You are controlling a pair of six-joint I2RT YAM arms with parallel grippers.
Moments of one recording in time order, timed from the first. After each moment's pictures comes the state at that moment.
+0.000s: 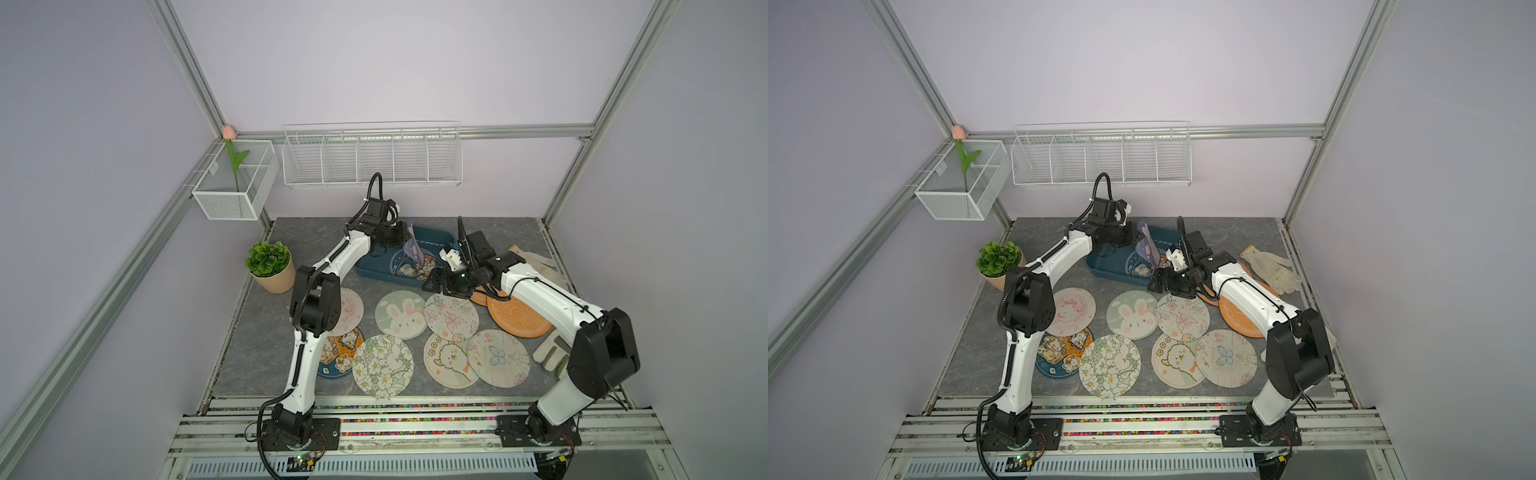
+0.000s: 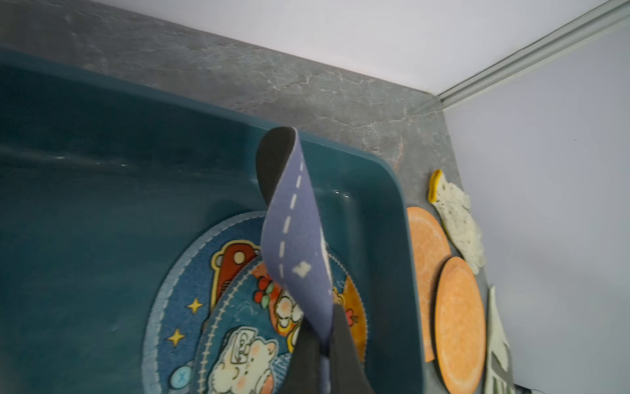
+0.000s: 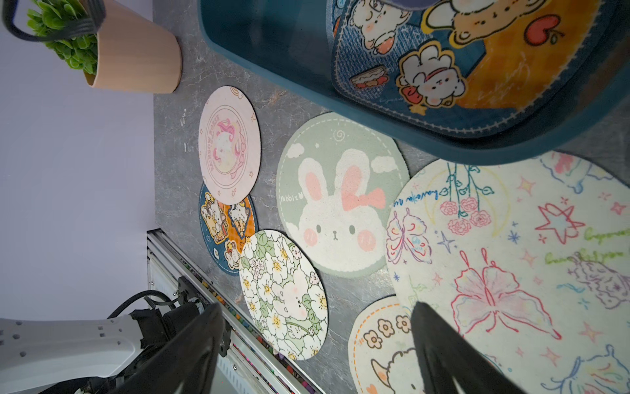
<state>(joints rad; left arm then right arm) -0.45 2.31 2.06 -0.47 0.40 -0.46 0.49 1.64 1.33 -0.72 -0.46 0.49</state>
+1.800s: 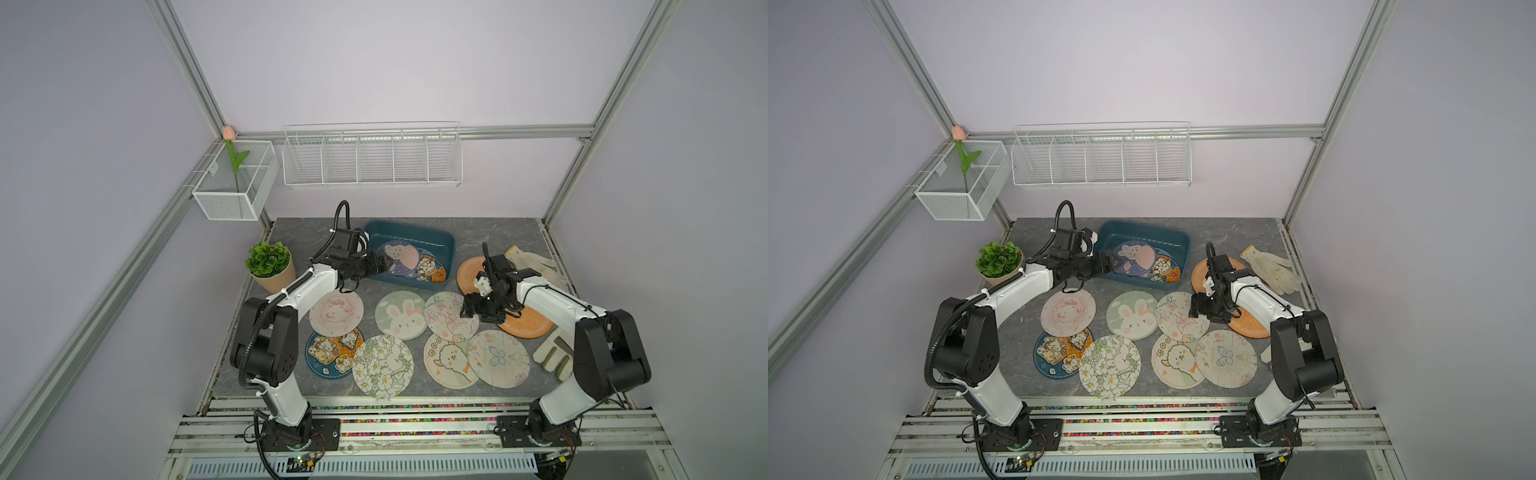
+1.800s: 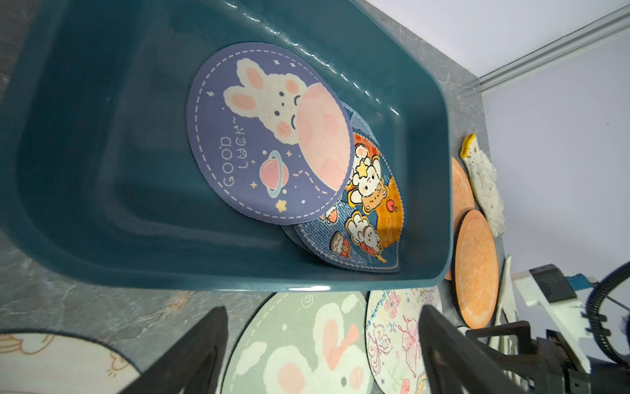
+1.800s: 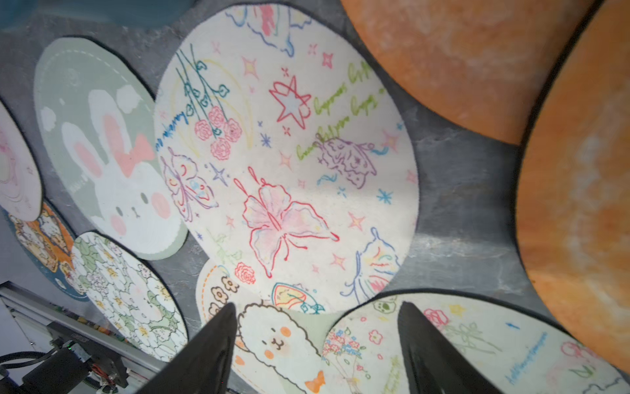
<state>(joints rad) -0.38 1.73 1.24 -0.28 0.37 -0.52 0.29 1.61 1.05 -0.81 -0.28 0.36</state>
